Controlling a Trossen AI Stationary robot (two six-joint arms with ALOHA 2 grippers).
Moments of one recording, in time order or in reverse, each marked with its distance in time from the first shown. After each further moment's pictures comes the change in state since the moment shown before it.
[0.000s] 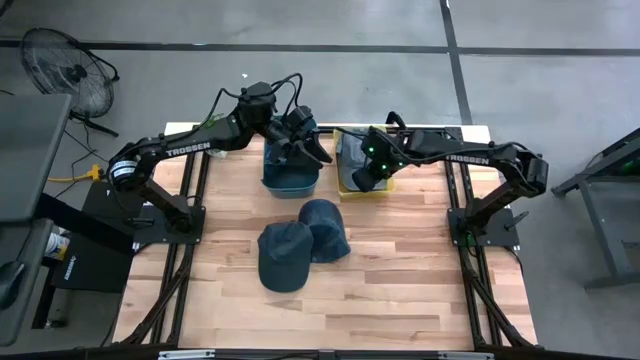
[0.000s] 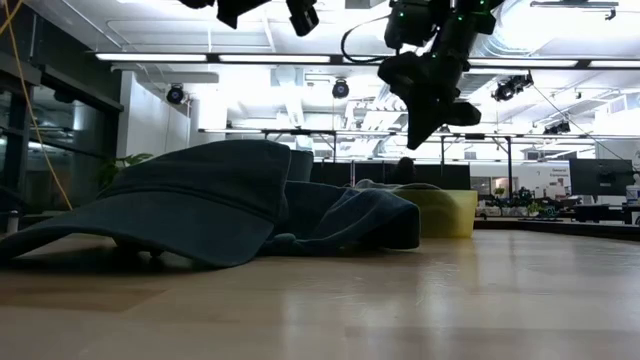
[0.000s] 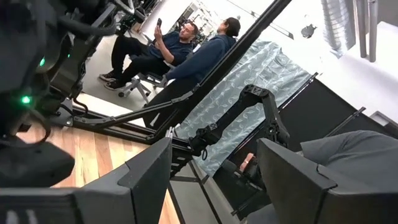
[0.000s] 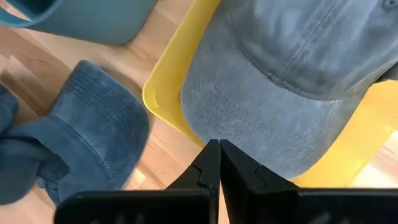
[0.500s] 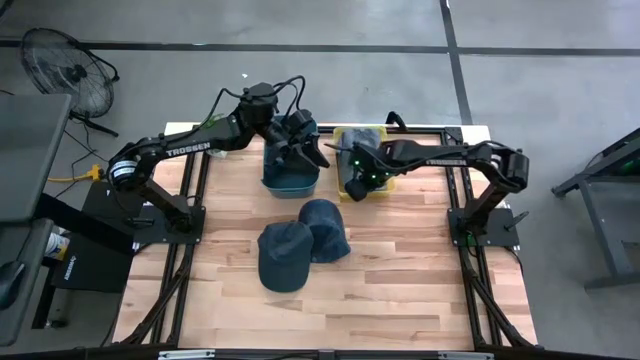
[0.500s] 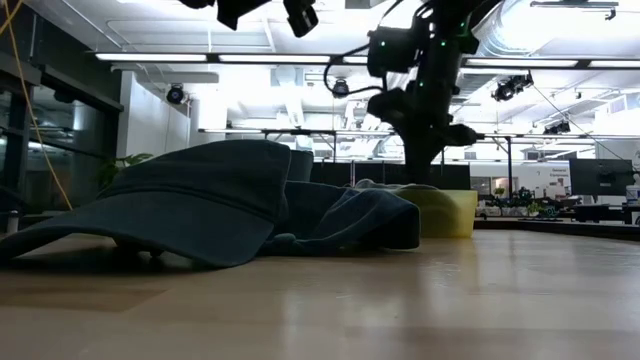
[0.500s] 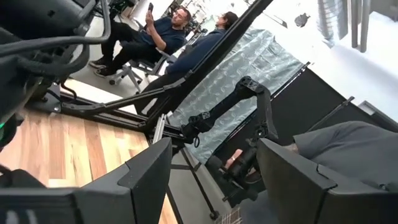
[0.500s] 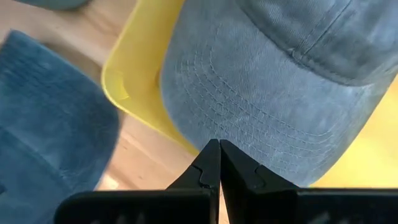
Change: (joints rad) left arm 0.000 0.000 0.000 -0.043 0.059 0.019; right arm 0.042 0.145 0.000 0.010 0.053 0.037
